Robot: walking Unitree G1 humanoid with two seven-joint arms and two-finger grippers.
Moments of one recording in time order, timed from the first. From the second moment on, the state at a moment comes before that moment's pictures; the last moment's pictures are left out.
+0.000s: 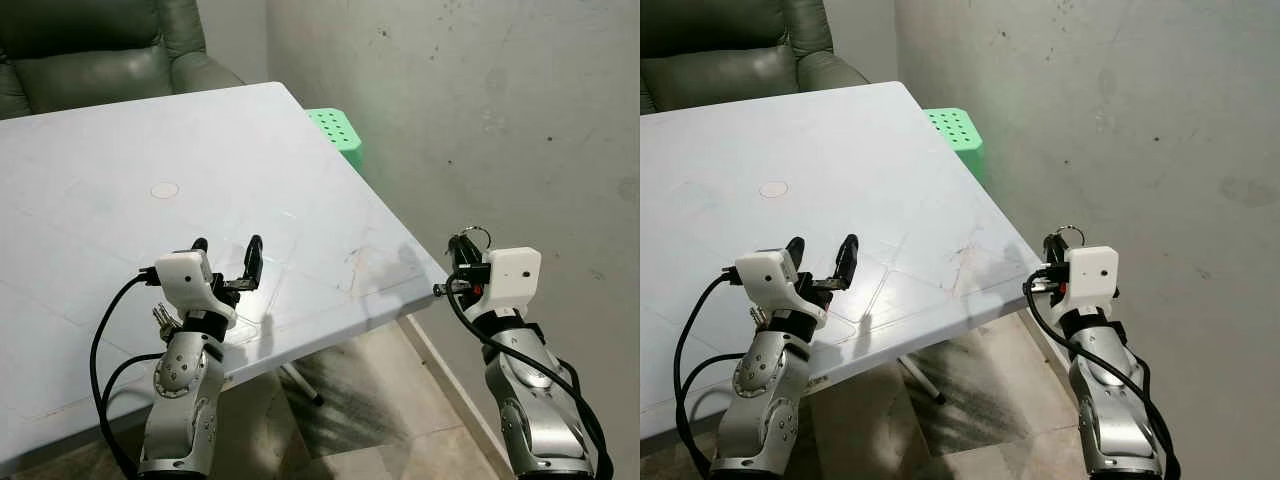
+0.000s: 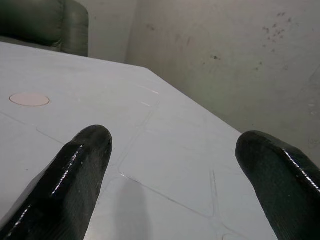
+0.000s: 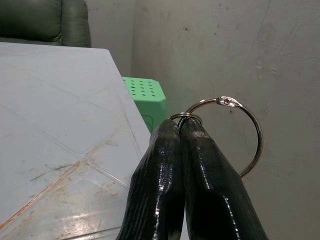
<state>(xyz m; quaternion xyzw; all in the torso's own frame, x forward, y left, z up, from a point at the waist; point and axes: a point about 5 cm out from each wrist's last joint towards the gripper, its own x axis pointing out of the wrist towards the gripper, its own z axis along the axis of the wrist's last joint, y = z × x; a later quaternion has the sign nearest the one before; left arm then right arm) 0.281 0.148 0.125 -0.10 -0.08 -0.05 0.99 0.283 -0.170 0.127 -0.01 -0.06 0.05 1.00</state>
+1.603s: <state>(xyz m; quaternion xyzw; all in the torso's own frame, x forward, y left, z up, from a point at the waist) 0.280 0.147 0.124 -0.10 -0.08 -0.06 0.99 0.283 -0.172 0.126 -0.01 -0.06 0.05 1.00</state>
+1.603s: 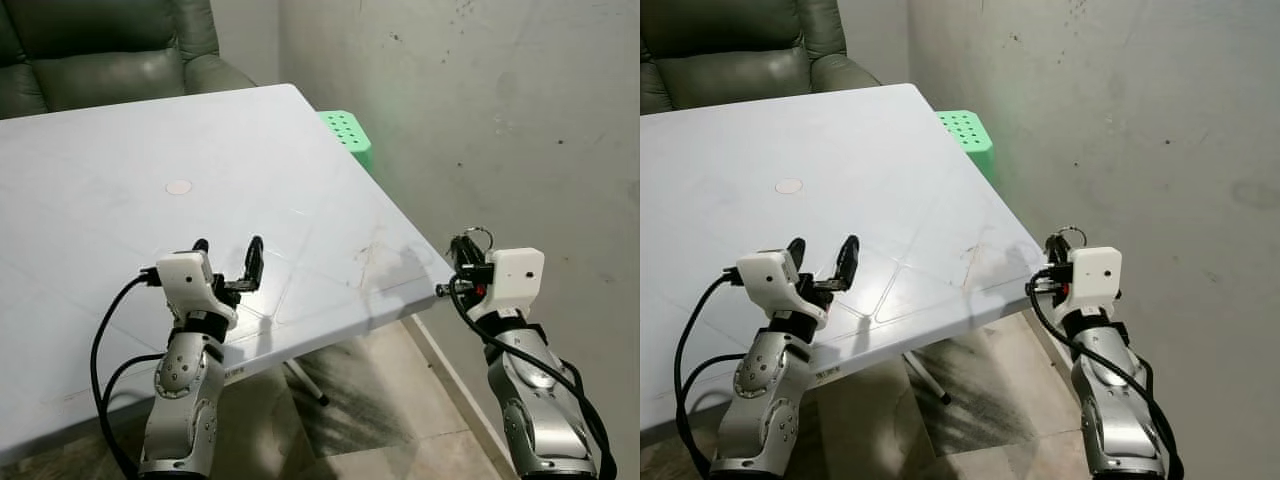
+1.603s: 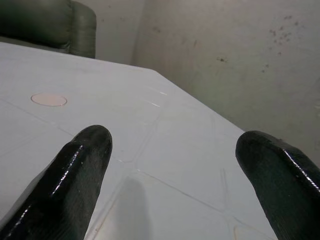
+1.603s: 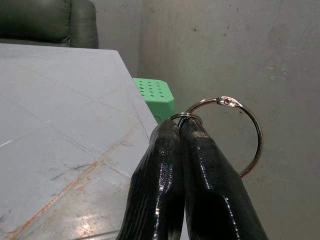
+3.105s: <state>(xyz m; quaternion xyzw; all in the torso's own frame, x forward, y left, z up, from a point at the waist) 0.278 0.139 0.117 -0.12 -0.05 -0.04 0.99 0.284 -0.176 0.127 -0.02 -0.05 0.06 1.00</state>
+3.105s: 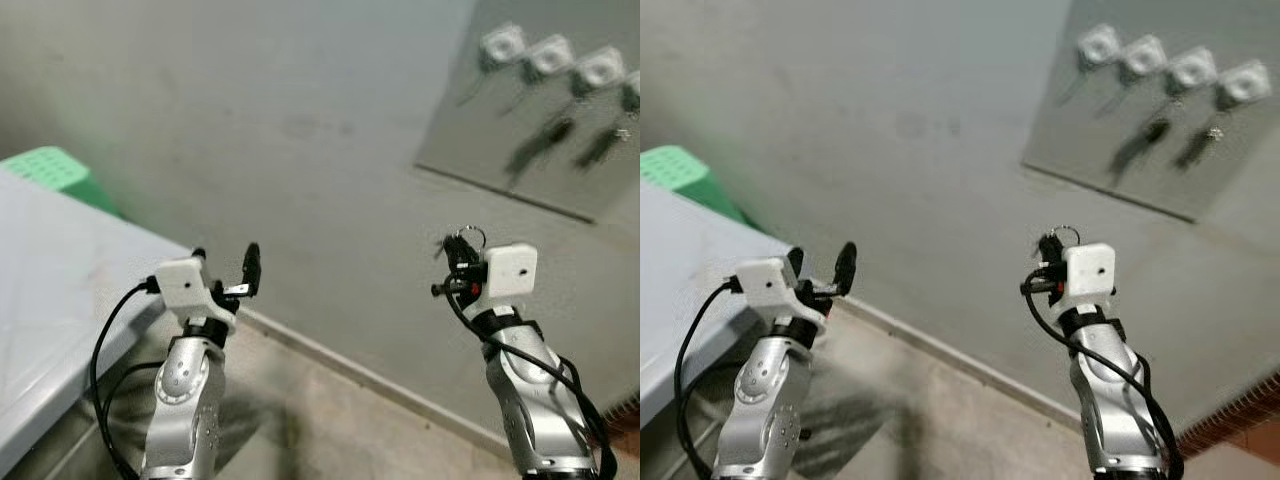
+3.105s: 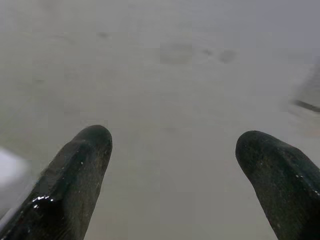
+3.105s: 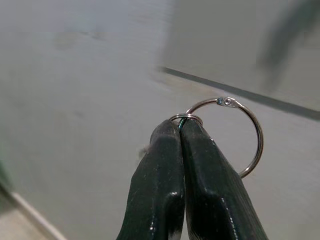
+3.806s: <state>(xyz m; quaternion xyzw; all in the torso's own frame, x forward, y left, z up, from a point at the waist) 0.280 0.139 0.112 -0.12 -0.03 -0.04 0.99 0.282 -0.166 0.127 -0.01 -0.05 0.07 1.00</state>
